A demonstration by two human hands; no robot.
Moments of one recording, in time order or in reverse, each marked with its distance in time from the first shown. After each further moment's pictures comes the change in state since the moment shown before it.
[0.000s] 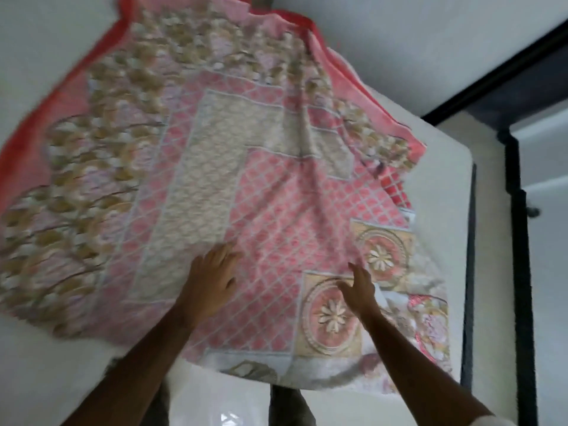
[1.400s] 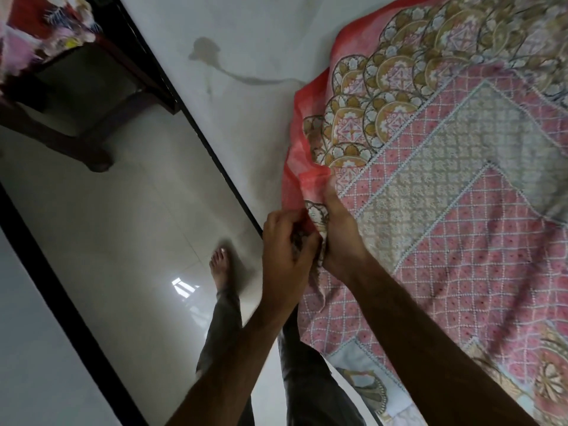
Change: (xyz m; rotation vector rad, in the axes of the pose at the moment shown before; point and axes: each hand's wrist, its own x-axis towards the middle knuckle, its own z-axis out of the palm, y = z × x) left_hand -0.136 -0.007 -0.067 -0.752 1.060 -0.688; right_hand -0.201 -0.341 0.141 0.733 -1.067 -0.200
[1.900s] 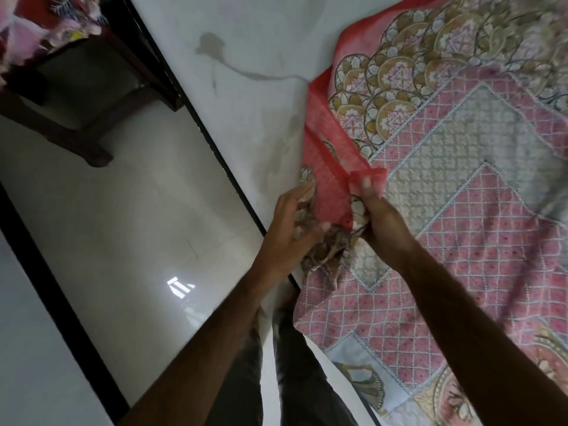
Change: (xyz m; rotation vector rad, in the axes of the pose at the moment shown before) left_hand 0.023 -0.030 -0.009 -0.210 -0.367 -0.112; right_hand 0.000 -0.017 -0.070 -0.324 0.035 -0.086
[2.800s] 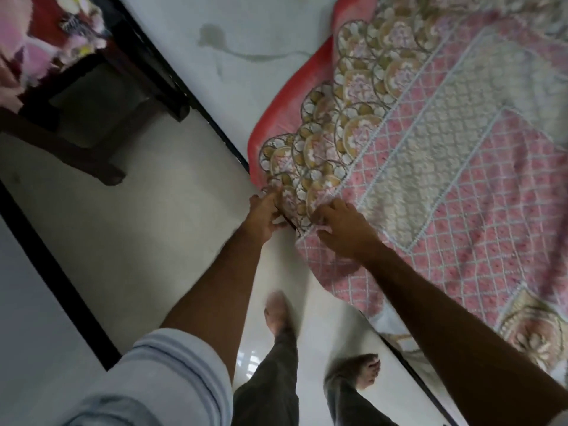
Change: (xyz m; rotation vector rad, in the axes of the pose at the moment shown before) left_hand 0.032 -0.104 -0.072 -0.460 0.232 -0.752; right_hand 0.013 0.134 0.052 -1.346 -0.005 -0.390
